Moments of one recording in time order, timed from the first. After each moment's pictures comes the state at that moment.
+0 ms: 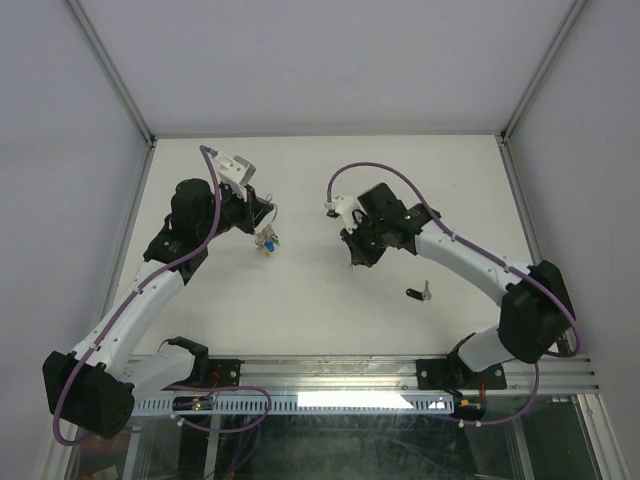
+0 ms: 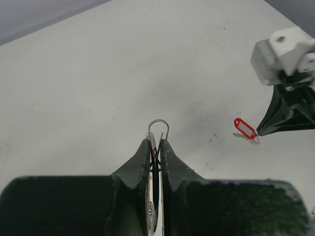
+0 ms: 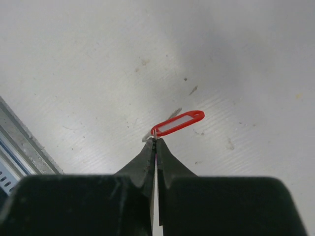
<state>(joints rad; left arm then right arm) -0.35 1.03 0.88 -0.11 0.36 -0.03 0.67 1.52 1.13 -0.72 -0.29 -0.20</state>
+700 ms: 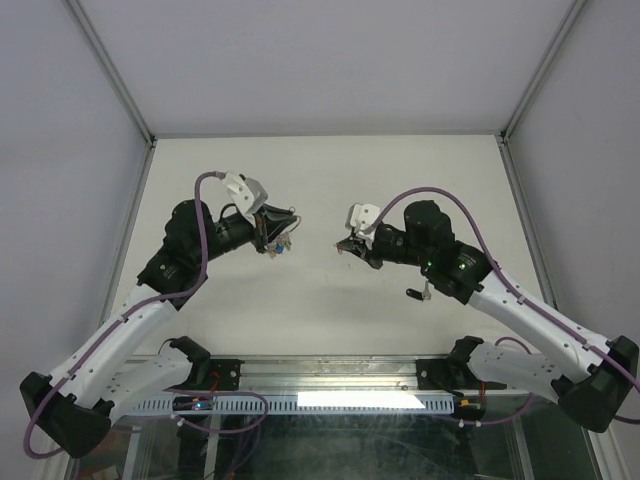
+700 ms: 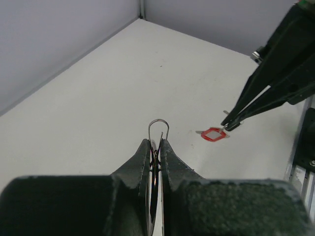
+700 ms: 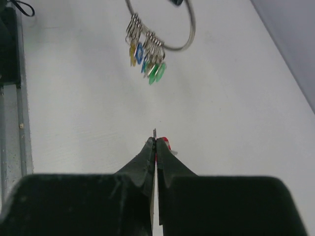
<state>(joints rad) -0.51 0.89 0.85 -0.02 0.45 0.01 0.79 1.01 0.91 -0.27 -0.40 -0.39</state>
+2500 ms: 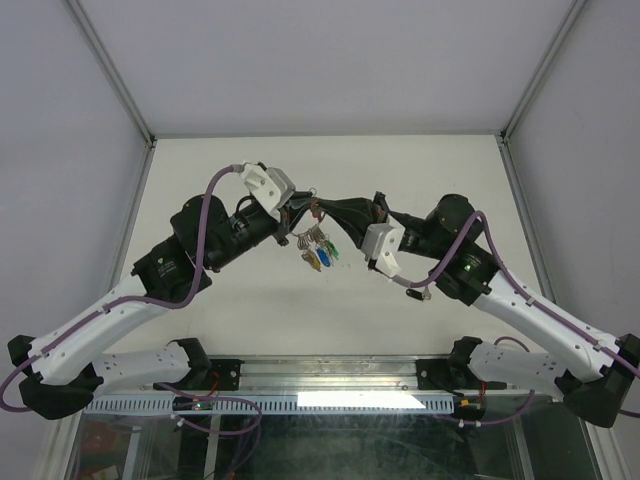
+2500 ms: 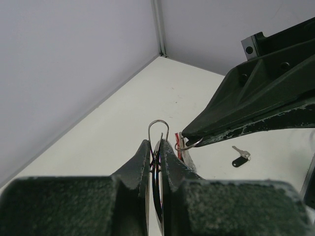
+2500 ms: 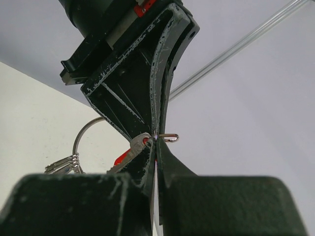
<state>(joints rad) -0.97 0.98 1.20 -0.18 -0.08 0.14 0.88 0.99 1.01 0.23 -0.53 -0.79</state>
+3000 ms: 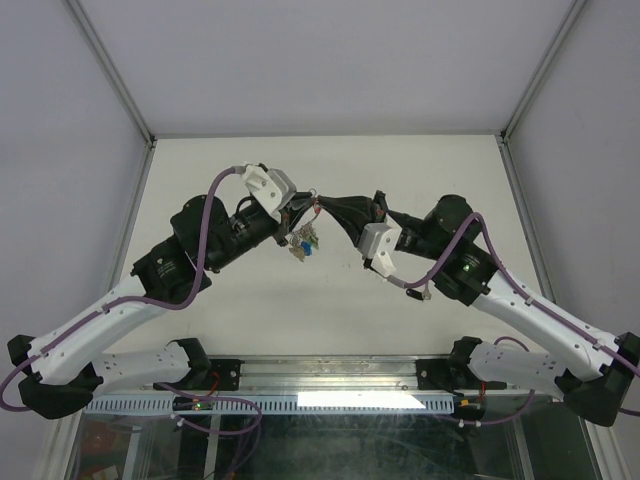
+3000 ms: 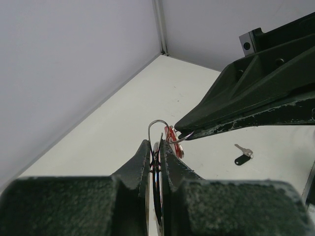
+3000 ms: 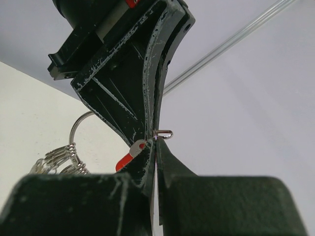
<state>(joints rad) -0.98 0.98 1.20 -0.19 -0.09 0.16 0.89 1.00 1.01 0.23 -0.48 -0.82</state>
